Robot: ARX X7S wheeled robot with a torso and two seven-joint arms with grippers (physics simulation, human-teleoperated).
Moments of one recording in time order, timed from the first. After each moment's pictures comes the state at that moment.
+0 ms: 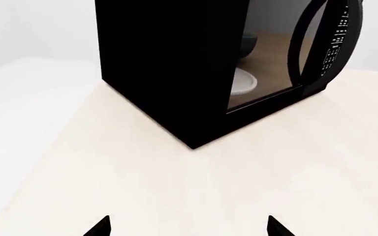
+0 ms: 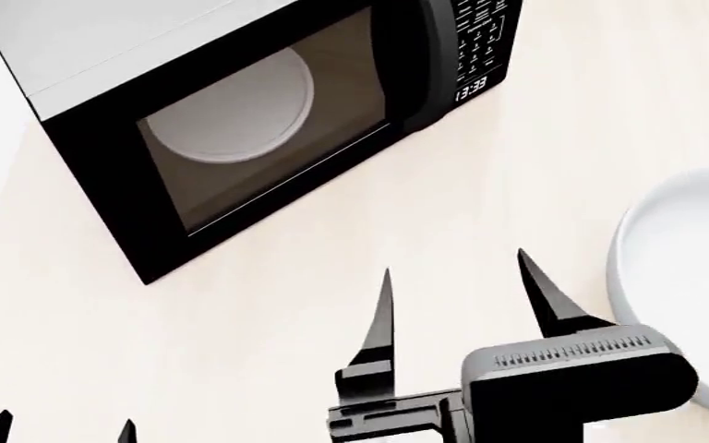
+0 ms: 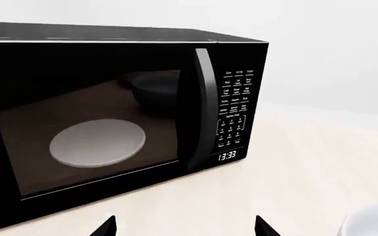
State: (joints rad) left arm 0.18 -0.25 0.21 0.43 -0.25 -0.02 -0.21; right arm 0.24 0.29 -0.19 -0.70 0.27 0.64 0.20
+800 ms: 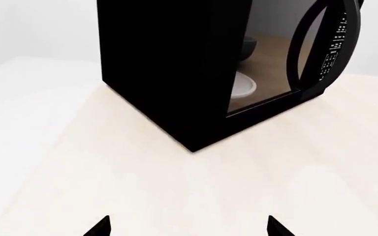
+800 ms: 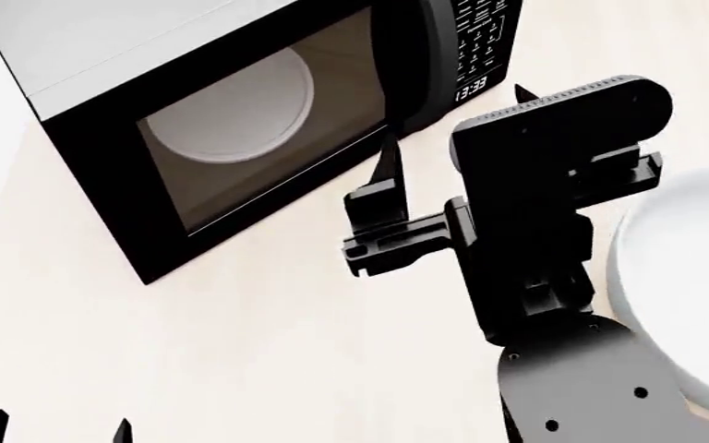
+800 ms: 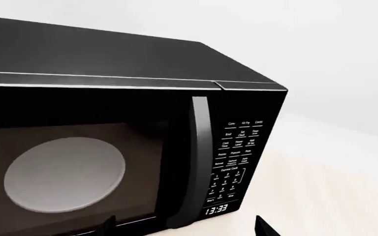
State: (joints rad) left arm 0.18 -0.28 0.22 0.44 -0.29 -0.02 -0.23; right arm 0.77 0.33 -0.24 -0.46 0.33 0.94 0.11
